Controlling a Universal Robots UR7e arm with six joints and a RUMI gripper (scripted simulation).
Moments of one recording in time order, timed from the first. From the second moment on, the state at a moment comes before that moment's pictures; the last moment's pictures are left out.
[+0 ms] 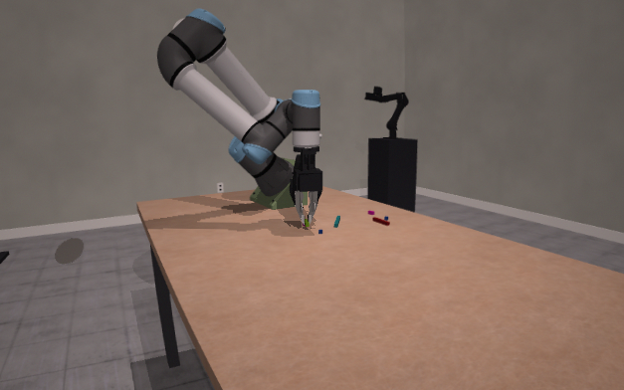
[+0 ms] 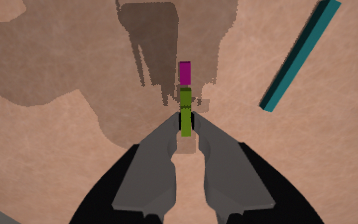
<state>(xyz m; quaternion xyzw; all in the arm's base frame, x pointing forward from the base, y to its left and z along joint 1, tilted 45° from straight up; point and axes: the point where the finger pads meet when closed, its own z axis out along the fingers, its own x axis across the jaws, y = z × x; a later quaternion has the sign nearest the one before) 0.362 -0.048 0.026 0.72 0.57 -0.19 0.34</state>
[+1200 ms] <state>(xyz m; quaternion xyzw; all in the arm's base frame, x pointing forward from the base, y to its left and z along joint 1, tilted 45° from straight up) 0.363 -0.056 0.018 0.72 0.57 -0.19 0.34</state>
